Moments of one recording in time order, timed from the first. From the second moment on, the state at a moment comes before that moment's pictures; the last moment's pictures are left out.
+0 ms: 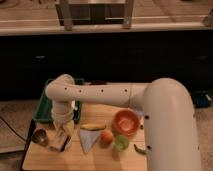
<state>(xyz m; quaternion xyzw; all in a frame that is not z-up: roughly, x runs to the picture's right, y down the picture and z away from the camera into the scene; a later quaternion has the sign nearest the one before) -0.209 0.209 0.704 -0.35 -0.33 -0.47 0.74</state>
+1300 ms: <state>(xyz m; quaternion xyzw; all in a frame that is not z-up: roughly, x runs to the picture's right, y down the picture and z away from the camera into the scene) -0.208 0.209 0.709 -0.36 -0.34 -0.46 0.74</state>
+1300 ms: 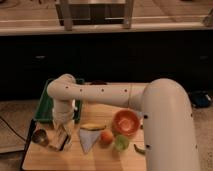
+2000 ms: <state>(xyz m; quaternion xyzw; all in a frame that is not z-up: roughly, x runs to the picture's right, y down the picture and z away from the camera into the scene) -0.207 0.208 0.710 -0.36 -0.34 -0.46 0.73</state>
